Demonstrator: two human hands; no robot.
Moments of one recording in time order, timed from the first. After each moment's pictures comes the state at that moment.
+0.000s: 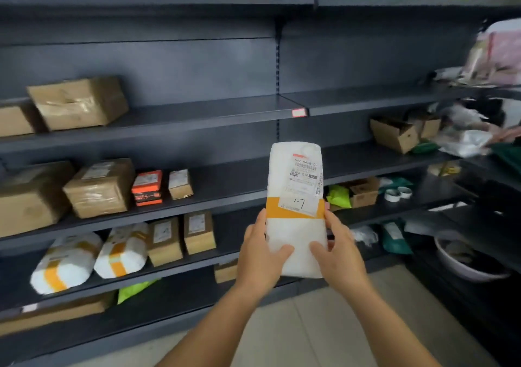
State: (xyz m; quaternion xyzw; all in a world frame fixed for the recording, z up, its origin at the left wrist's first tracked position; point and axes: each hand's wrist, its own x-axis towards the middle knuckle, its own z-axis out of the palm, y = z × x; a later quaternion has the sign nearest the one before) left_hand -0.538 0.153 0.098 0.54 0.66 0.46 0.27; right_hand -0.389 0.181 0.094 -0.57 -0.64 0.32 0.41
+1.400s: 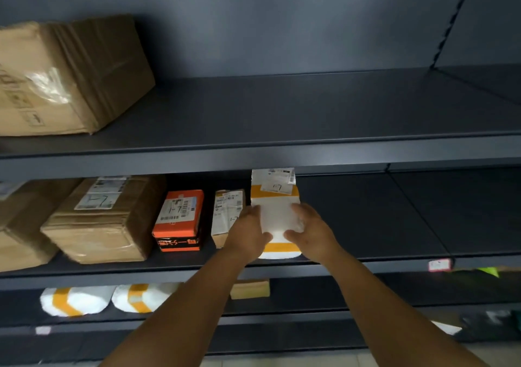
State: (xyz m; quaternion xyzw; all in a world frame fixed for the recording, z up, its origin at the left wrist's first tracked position) left_hand -0.882 0.509 0.047 0.53 0.81 0.16 0.20; right_hand -0.743 0.581 0.030 -0.46 -0.80 0.37 0.14
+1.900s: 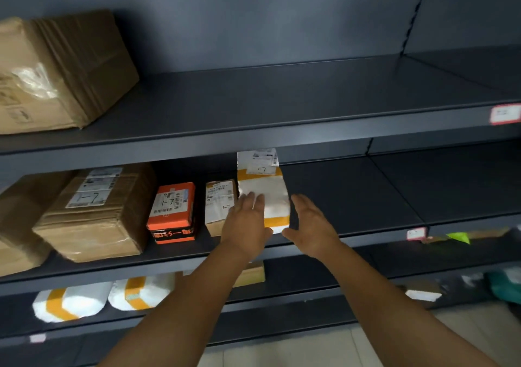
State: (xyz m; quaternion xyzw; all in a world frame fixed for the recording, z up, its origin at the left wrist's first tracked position) left_hand -0.863 0.485 0.049 0.62 0.78 0.05 0.08; right_hand -0.722 0.547 0.033 -0.49 -0.82 0.27 0.10
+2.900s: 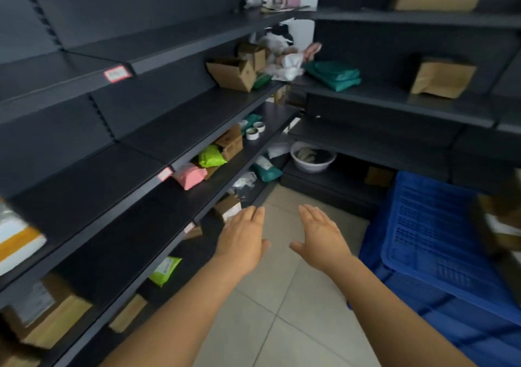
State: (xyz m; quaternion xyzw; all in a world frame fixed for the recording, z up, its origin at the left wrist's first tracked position) left_hand -0.464 0.294 0.045 0.91 0.40 0.01 0.08; right_hand -0.318 0.213 0.027 -0.82 -0.53 0.16 0.12
